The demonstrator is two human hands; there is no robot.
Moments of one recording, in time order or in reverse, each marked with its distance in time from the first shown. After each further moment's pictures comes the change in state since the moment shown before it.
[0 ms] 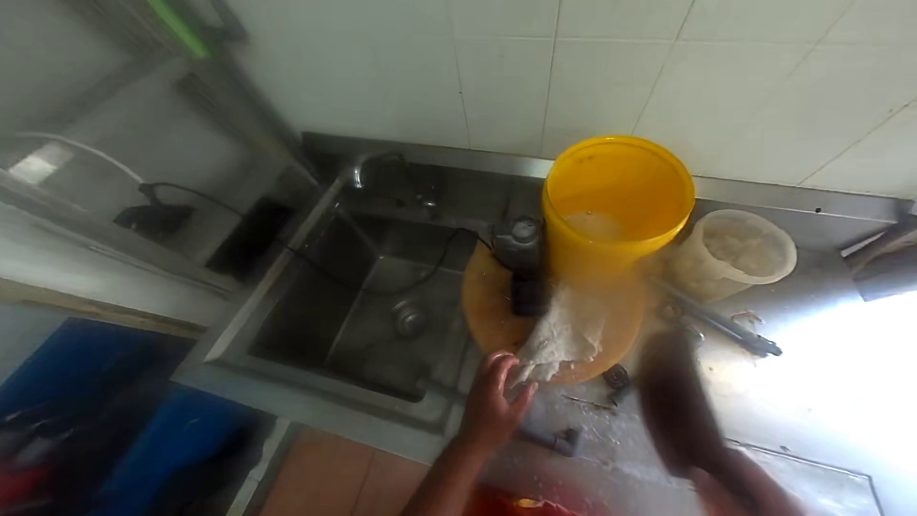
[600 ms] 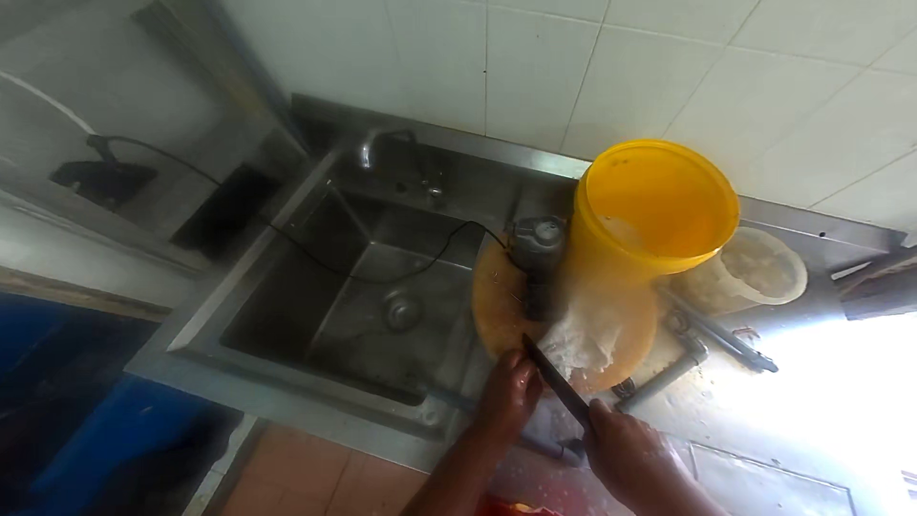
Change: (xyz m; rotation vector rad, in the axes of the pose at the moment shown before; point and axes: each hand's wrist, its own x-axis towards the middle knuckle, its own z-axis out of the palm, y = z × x) left_hand 0.034 -0.011 0.006 0.062 -0.053 0.084; right_hand 0.113 -0.140 0.119 -0.896 -0.408 0.308
